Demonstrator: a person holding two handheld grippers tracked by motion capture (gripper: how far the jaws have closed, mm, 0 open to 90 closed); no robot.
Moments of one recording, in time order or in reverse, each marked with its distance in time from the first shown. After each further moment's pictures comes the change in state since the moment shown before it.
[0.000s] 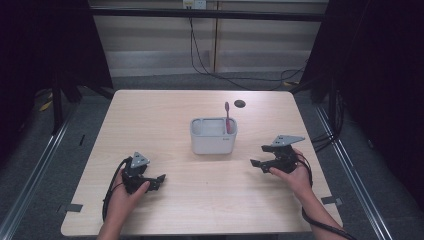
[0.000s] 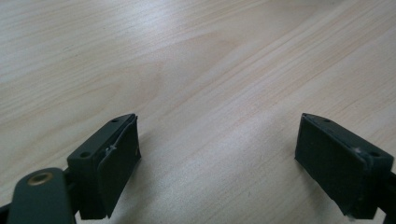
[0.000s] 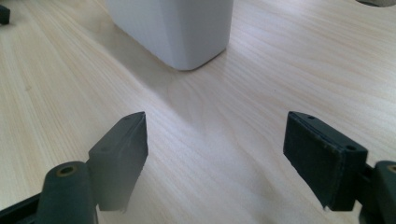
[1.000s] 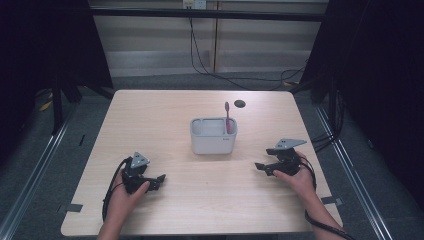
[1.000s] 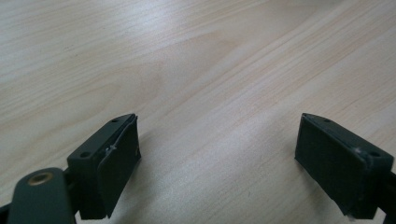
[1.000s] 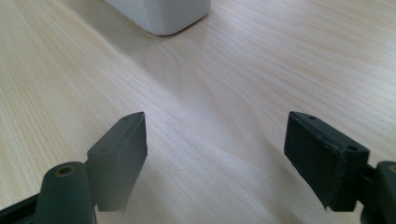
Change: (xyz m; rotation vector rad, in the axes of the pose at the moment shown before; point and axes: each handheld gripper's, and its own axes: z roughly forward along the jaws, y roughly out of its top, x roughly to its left) left arm 0.000 0.000 0.000 0.000 0.000 0.000; right arm -0.010 -0.018 0.001 0.047 -0.033 -0.003
